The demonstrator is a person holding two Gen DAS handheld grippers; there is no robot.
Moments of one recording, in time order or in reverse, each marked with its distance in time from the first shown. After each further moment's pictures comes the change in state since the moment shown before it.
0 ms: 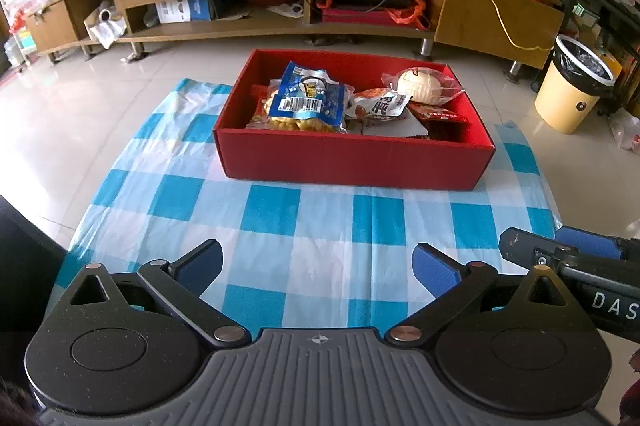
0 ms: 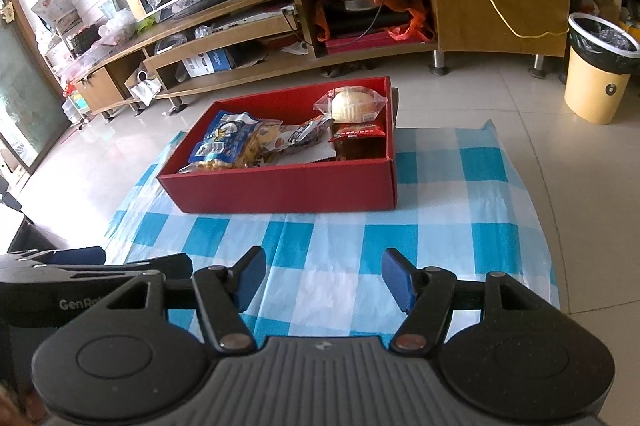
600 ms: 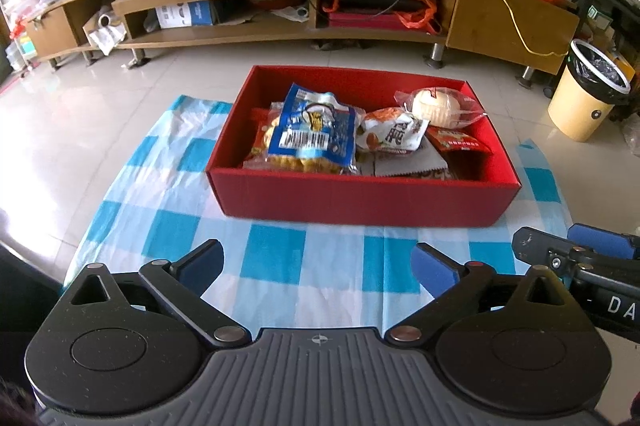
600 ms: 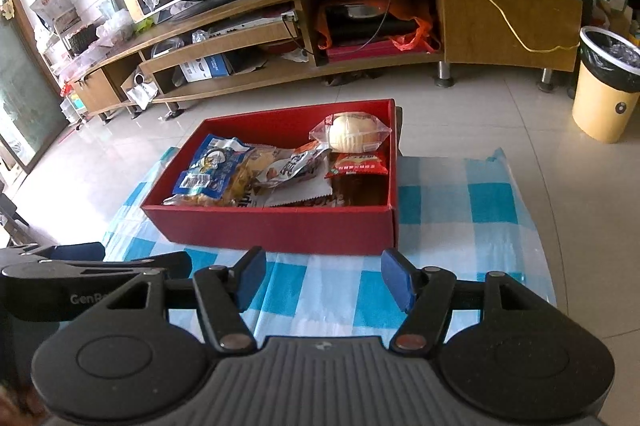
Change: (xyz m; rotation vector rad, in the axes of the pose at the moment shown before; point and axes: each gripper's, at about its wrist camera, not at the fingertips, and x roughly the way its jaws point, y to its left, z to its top) left arm 0.033 -0.001 0.037 0.000 0.008 0.021; right arm 0.030 -0.004 0.036 -0.016 -0.003 -0.003
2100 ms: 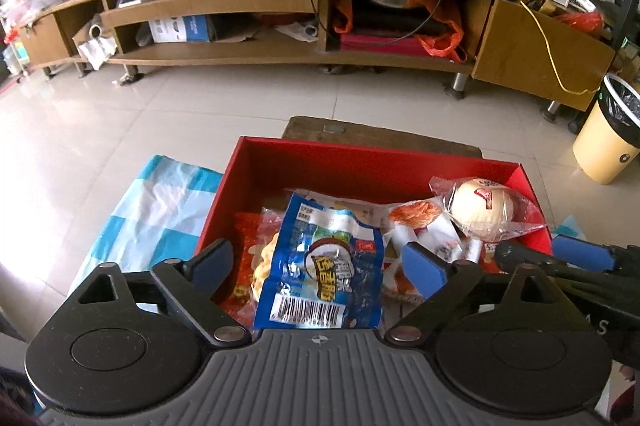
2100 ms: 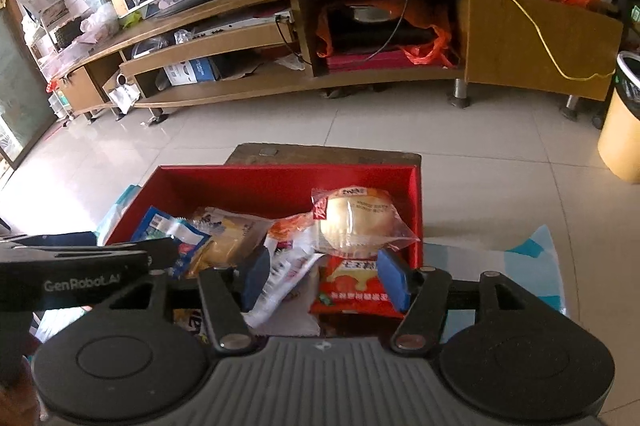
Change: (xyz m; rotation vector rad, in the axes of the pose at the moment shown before) left arm 0.086 0.004 0.101 -0.030 -0.020 0.022; right arm 0.114 -0.007 0.093 -0.048 0.013 -0.027
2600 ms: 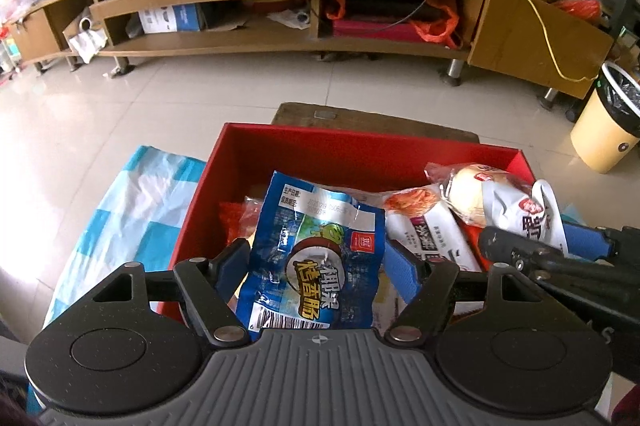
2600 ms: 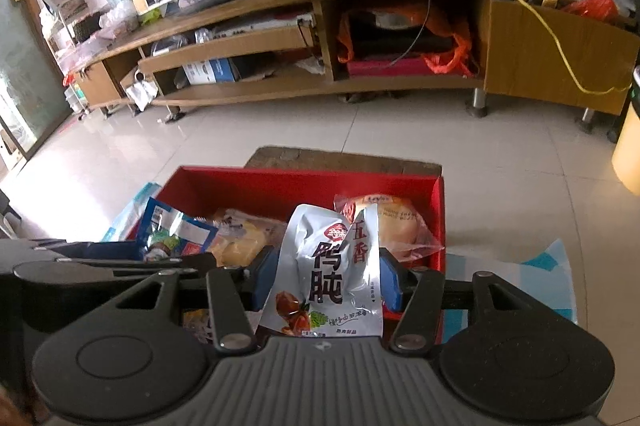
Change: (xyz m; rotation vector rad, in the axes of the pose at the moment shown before) left arm 0.015 -0.002 -0.002 0.011 0.033 -0.013; right arm 0.007 0.010 0.003 -0.046 0.003 0.050
